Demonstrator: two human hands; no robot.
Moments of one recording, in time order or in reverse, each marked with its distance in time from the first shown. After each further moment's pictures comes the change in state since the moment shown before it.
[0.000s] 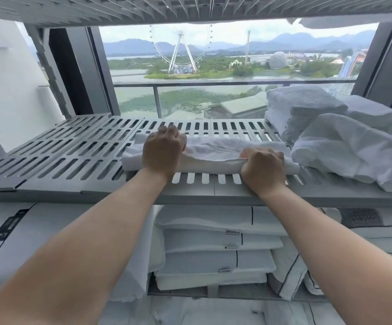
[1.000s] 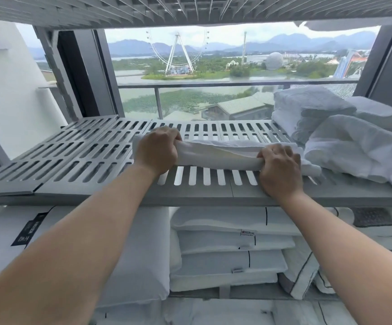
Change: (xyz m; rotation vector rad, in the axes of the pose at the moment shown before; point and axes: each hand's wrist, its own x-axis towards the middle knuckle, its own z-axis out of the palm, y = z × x) left_hand -0.001 -0.061 -0.007 -0.412 -0.011 -0.052; right_hand -0.008 -0.003 0.002 0.013 0.047 0.014
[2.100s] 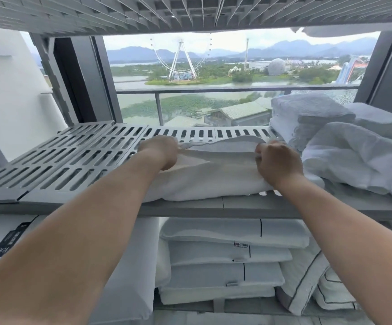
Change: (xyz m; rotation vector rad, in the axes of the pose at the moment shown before) left_hand 0.045 0.028 0.007 0.348 -0.517 -0.190; right_hand 0.054 0.017 -0.007 -0.184 -0.105 -0.058
